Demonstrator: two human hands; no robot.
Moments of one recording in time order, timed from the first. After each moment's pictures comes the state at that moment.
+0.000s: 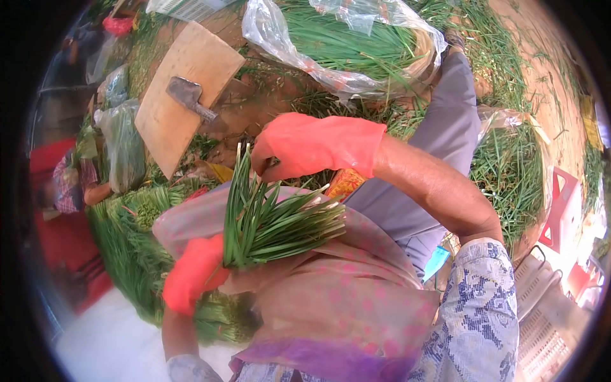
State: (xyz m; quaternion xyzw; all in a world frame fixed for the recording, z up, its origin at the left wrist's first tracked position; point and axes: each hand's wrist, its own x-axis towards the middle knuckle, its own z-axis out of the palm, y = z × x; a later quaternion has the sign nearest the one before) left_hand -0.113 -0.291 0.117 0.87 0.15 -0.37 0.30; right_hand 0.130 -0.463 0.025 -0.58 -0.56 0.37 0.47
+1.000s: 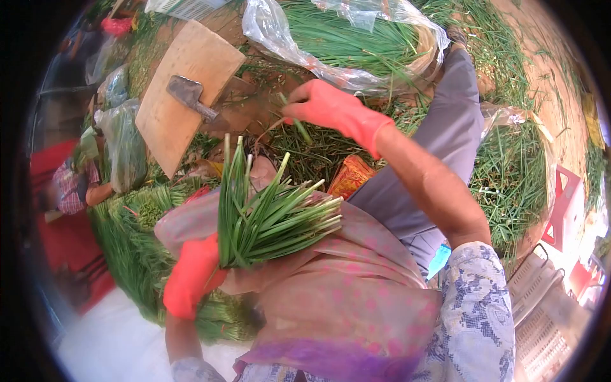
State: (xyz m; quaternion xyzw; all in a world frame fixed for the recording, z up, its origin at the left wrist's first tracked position) left_hand -0.137 -0.277 0.094 0.93 0.09 -0.21 0.29; right_hand 0.168 -0.451 -0.044 -0.72 -0.31 0.43 0.45
